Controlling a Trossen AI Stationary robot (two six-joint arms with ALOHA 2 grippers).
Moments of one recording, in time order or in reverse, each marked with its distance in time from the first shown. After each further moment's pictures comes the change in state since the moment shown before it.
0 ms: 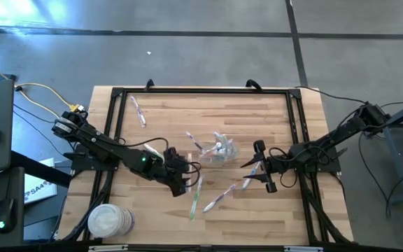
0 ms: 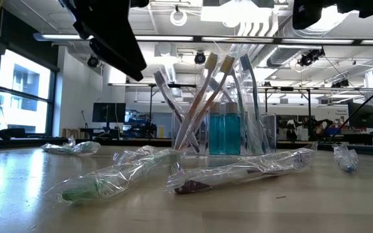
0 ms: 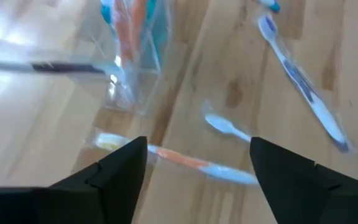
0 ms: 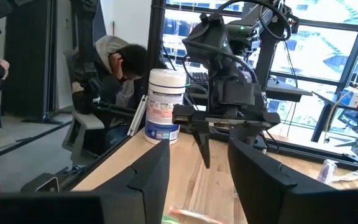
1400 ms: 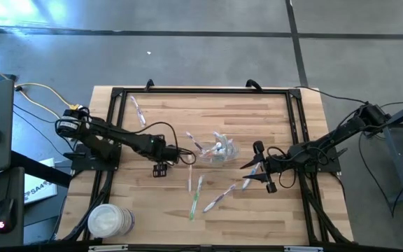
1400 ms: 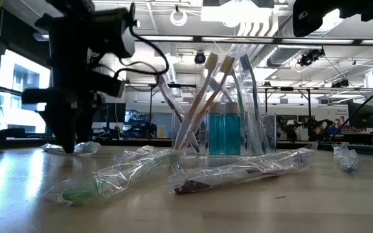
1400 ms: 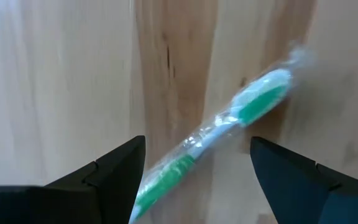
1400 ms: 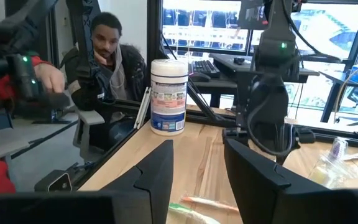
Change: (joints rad) left arm 0.296 0.031 -0.211 -0.267 0.269 0.353; right arm 0.000 0.000 0.000 -0.043 0.000 0.088
